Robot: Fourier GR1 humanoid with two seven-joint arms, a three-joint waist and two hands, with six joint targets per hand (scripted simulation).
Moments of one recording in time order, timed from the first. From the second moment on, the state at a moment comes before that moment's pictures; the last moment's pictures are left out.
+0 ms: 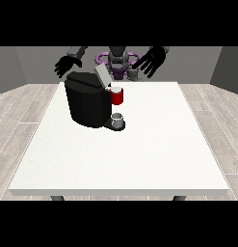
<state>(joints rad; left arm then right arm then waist) -0.97 0.32 0.20 -0.63 -0.59 -0.20 -0.18 -0.13 -0.04 -0.06 -1.38 -0.06 -0.15 -0.10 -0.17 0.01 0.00</state>
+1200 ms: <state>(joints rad) -0.58 0.04 0.34 -0.80 -0.21 -0.30 -0.23 -0.24 -0.19 -0.05 -1.45 -0.06 0.01 0.03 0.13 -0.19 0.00</state>
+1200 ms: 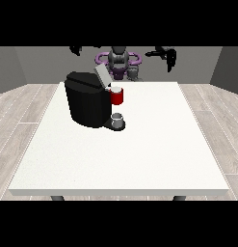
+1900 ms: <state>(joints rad) -0.41 0.01 0.24 -1.12 -0.07 -0.28 -0.12 -0.37 -0.19 -0.10 -1.26 -0.07 0.05 -0.03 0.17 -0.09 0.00</state>
